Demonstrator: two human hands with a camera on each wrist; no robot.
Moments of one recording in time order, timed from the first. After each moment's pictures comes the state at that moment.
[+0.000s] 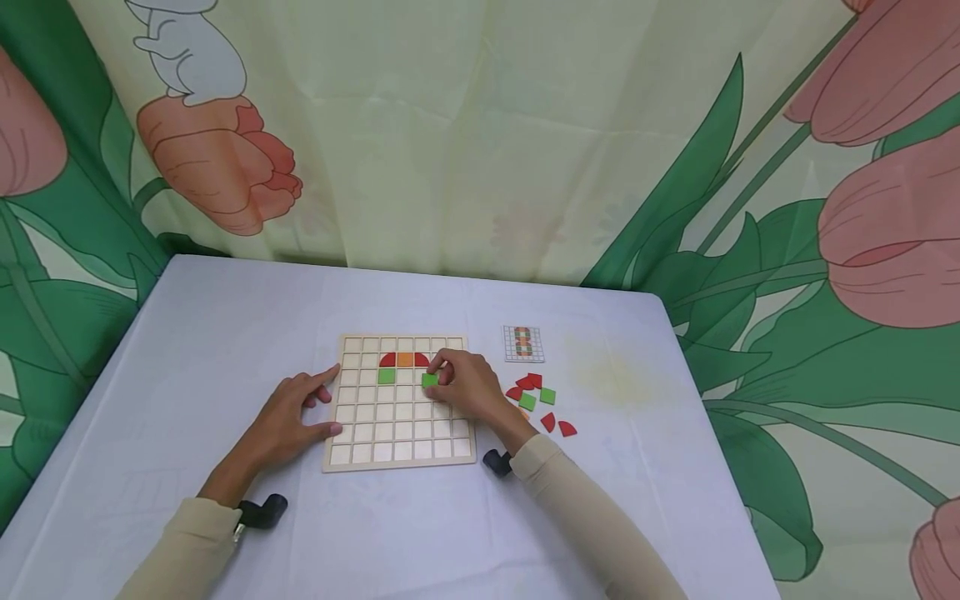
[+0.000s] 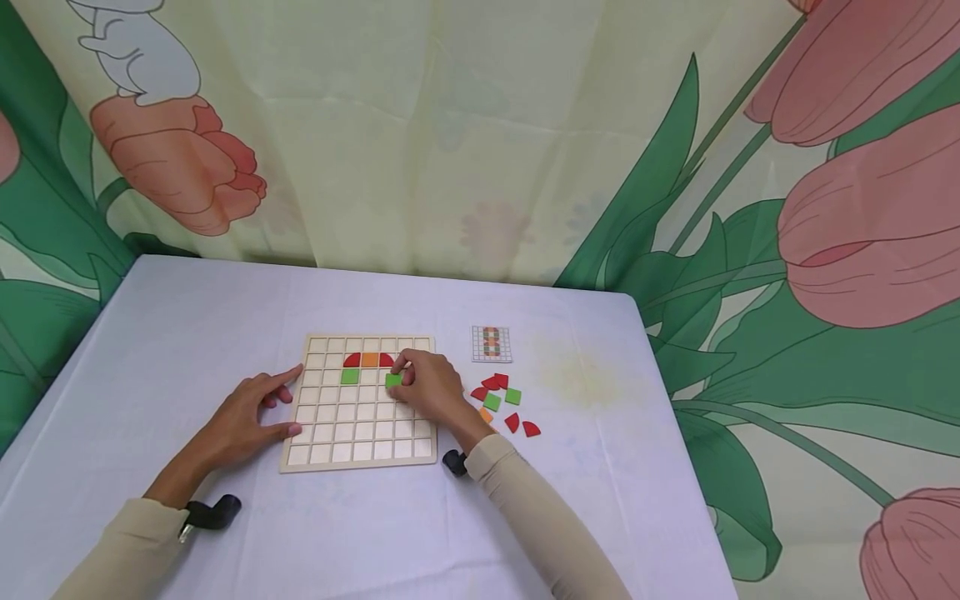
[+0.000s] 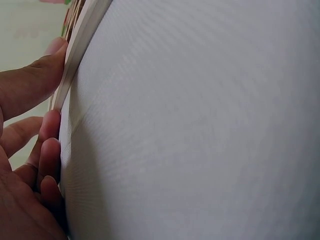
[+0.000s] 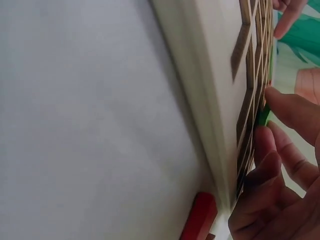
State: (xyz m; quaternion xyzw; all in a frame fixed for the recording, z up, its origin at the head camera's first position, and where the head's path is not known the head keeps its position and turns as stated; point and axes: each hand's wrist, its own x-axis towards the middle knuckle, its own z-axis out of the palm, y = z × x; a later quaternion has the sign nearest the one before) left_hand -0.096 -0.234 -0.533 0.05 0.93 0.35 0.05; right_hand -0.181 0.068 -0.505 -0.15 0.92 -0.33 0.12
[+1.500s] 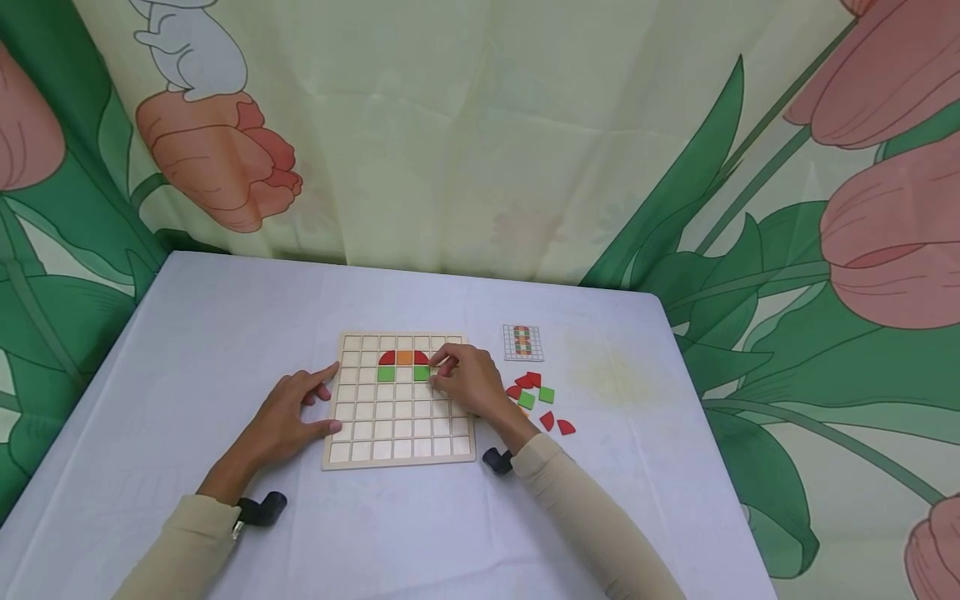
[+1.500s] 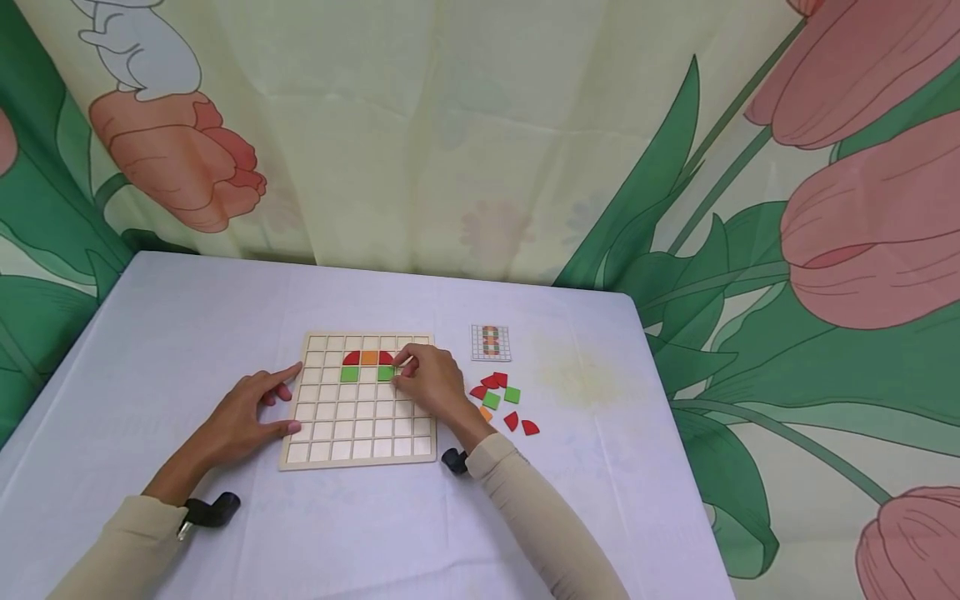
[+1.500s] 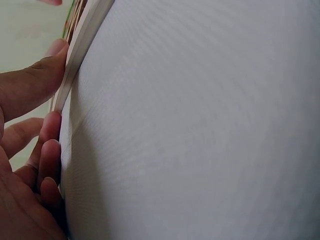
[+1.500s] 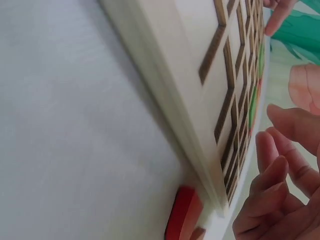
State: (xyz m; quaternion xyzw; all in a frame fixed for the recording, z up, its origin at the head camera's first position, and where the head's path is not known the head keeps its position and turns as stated) left_hand -0.097 -0.237 -0.535 0.06 0.93 0.35 0.04; right_hand -0.181 0.068 -0.498 -0.12 0.91 -0.37 0.10
